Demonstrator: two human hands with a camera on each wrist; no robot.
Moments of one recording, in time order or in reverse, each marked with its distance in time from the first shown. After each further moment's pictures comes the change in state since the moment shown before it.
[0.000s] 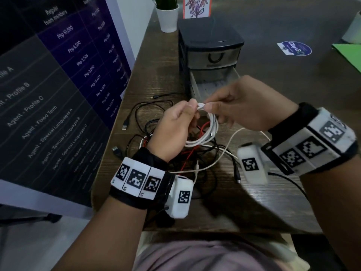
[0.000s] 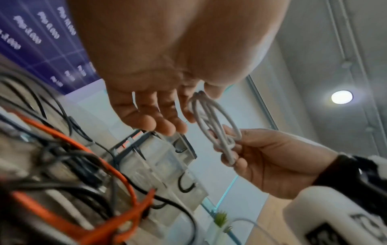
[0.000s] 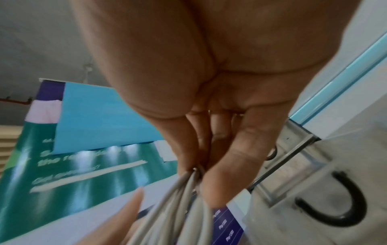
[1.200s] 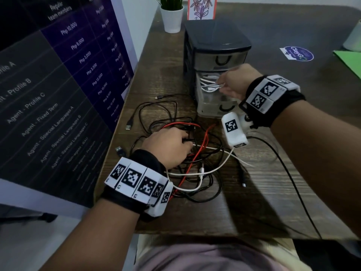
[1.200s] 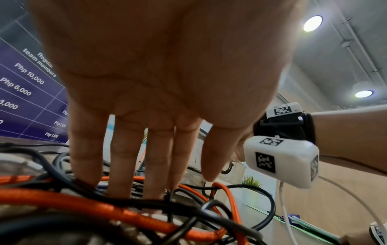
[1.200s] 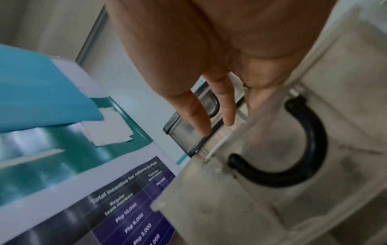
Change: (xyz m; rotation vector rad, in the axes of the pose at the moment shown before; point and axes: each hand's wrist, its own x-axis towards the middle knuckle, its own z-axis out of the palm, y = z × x) left_hand -0.008 -0.002 -0.025 0.929 -0.293 -0.305; right_hand 0.105 0.036 0.006 0.471 0.283 0.561
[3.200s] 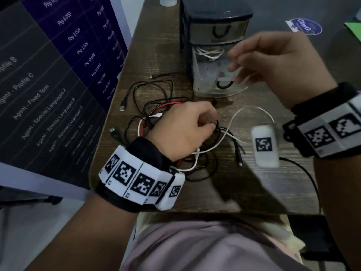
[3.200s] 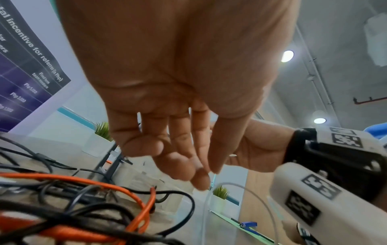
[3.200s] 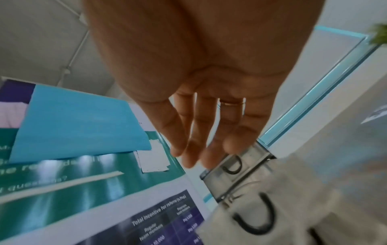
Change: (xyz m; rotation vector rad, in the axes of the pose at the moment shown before) left_hand -0.015 0.025 0.014 -0.344 0.165 0.375; right_hand -0.100 0.029 -0.046 0.090 -0.115 -0.576
